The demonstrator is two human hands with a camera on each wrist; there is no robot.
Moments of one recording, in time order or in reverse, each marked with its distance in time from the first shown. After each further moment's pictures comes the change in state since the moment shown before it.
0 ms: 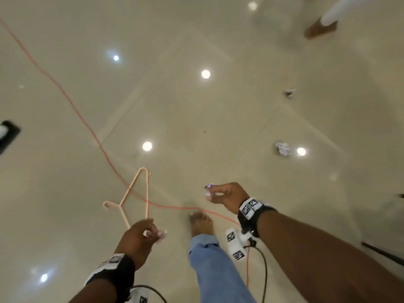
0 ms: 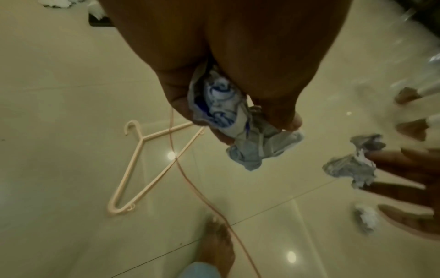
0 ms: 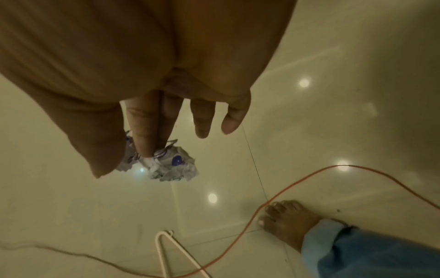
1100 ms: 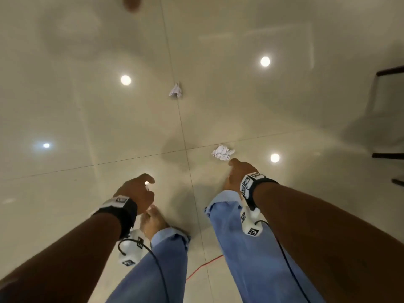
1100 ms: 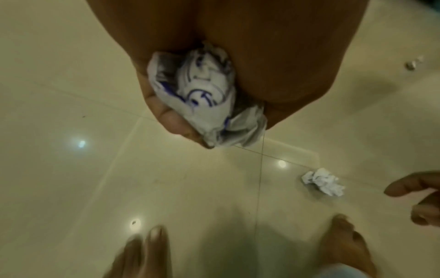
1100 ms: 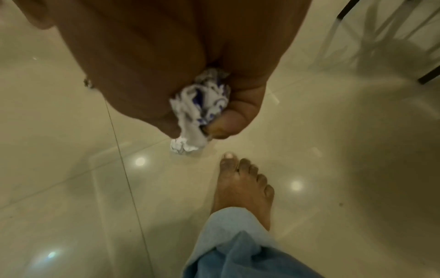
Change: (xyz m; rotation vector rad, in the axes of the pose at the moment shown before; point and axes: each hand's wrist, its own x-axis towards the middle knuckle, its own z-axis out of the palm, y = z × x) left_hand 0.314 0.466 0.211 1.278 -0.271 0.242; right_hand 0.130 0.100 -0.339 -0.088 0.275 0.487
